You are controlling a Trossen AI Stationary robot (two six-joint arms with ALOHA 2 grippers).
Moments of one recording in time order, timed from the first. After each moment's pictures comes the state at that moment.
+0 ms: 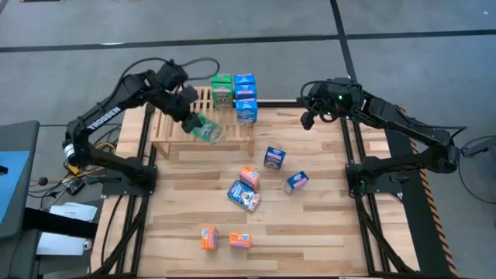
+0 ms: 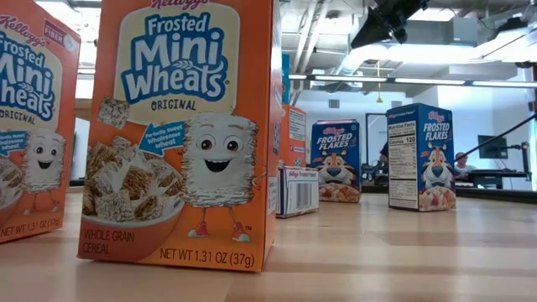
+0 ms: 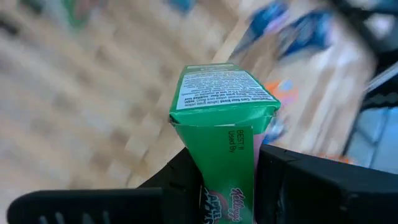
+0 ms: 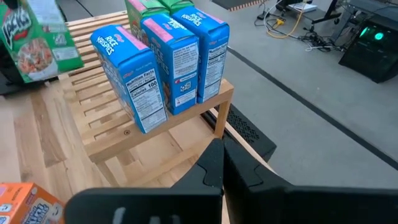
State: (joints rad) left arm 0.63 1.31 1.55 -1.18 0.36 -0.20; right arm -0.47 1.07 1.16 -0.53 0.16 0.03
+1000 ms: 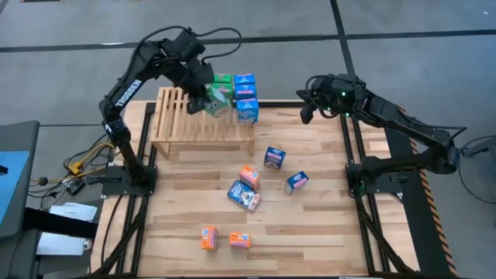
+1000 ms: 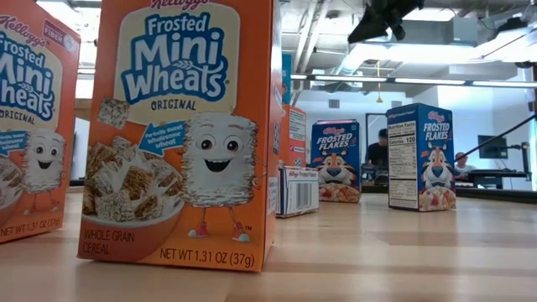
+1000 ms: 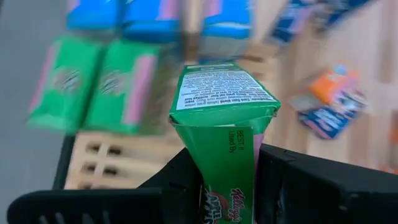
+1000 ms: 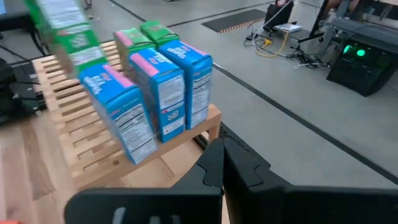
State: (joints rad) left arm 0.63 1.76 2.33 -1.57 0.17 0.42; right arm -0.49 1.07 1.16 -0.43 0.16 0.03
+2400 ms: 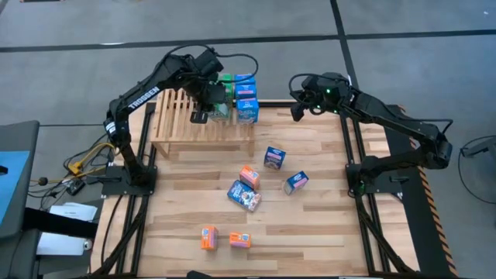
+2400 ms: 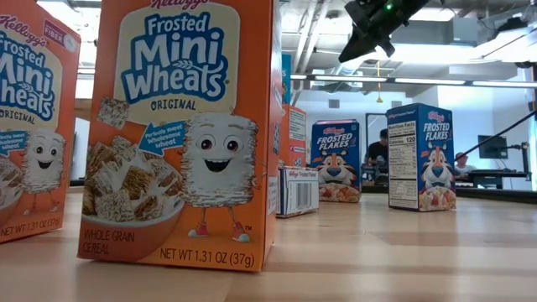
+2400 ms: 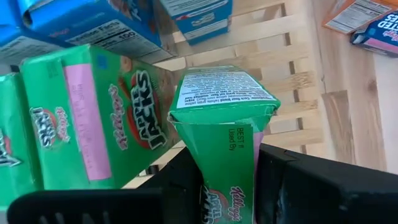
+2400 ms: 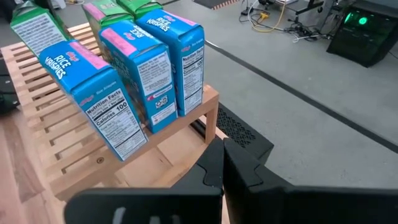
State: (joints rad) left arm 0.56 1.76 2.07 -1.44 -0.01 0.76; right arm -0.53 1.18 1.16 -0.41 0.16 0.09
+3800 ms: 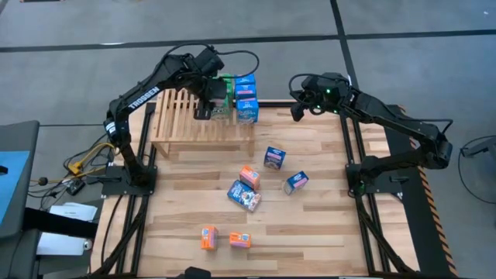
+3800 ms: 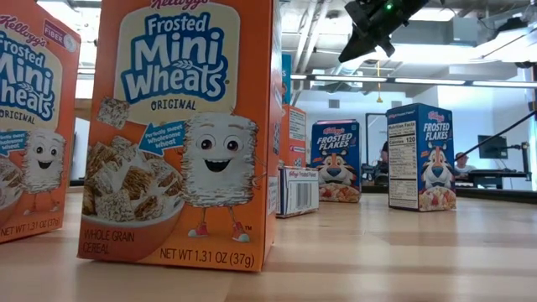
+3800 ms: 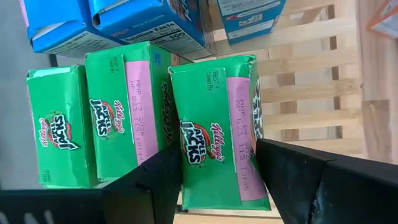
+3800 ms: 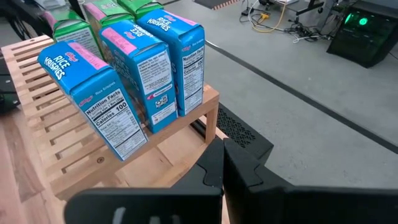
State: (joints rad) left arm 0.56 1.76 2.07 -1.37 -0.10 0.73; right arm -0.53 1.18 1.16 -0.41 0.16 0.09
